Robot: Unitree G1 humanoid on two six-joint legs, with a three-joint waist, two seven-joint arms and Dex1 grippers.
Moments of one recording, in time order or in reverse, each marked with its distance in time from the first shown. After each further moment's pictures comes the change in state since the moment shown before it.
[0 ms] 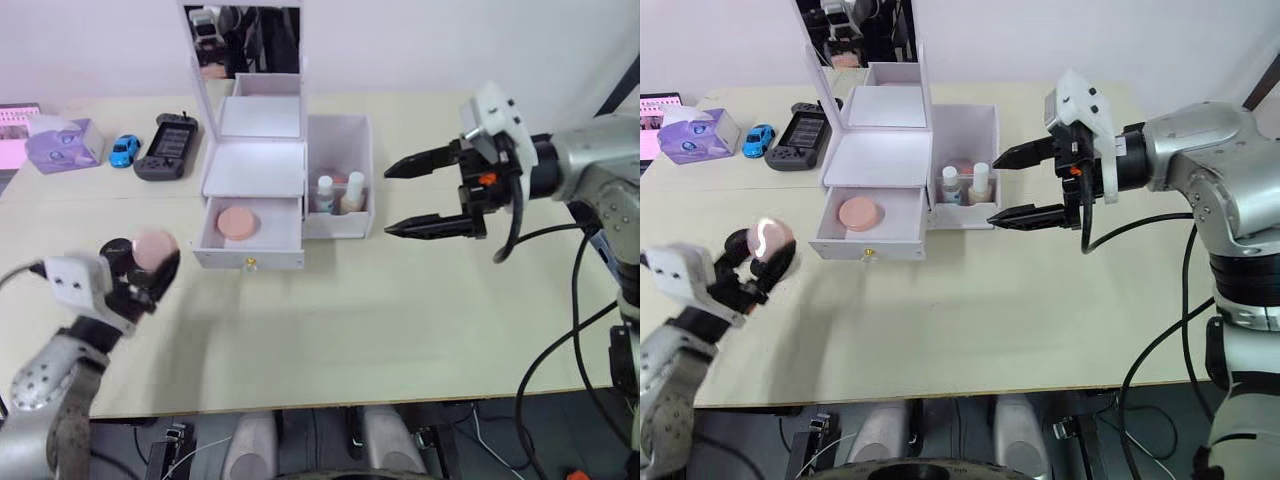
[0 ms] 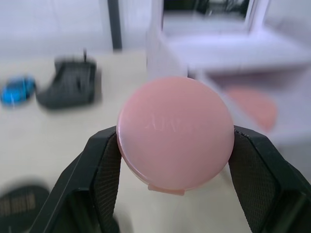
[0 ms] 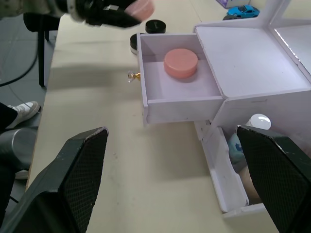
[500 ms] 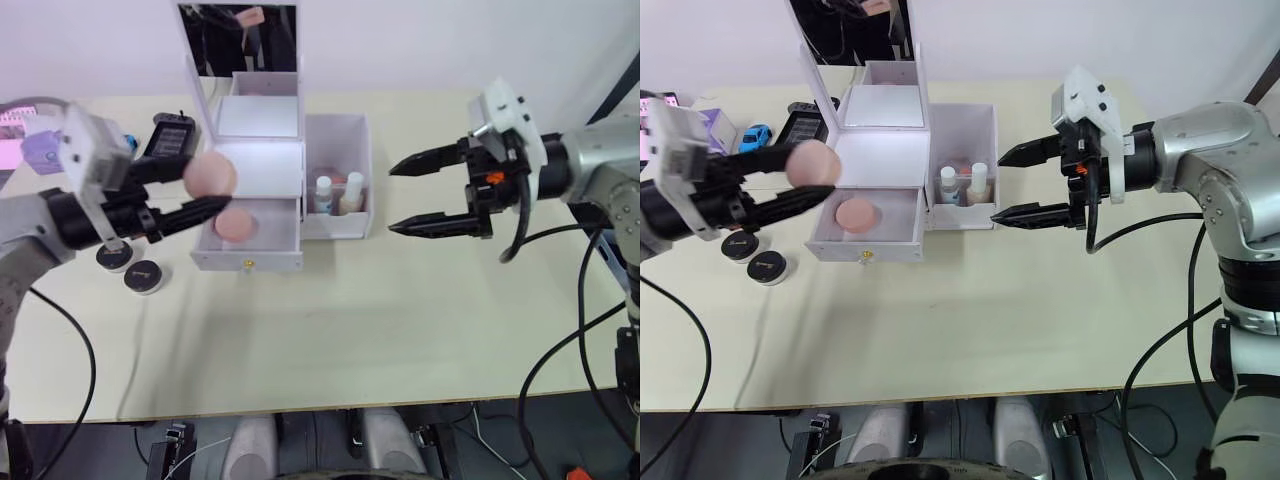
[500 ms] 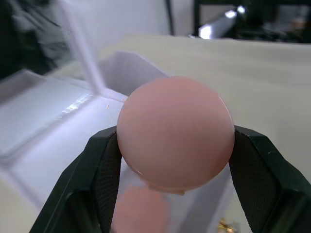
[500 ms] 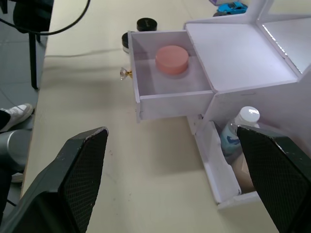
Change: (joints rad) left arm -0.516 0.510 -0.279 0.169 -0.231 0.269 -0.434; right arm 0.049 -0.047 -0.068 -0.070 0.038 0.062 -0.040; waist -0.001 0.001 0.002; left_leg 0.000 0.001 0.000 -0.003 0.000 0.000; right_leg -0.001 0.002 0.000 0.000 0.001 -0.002
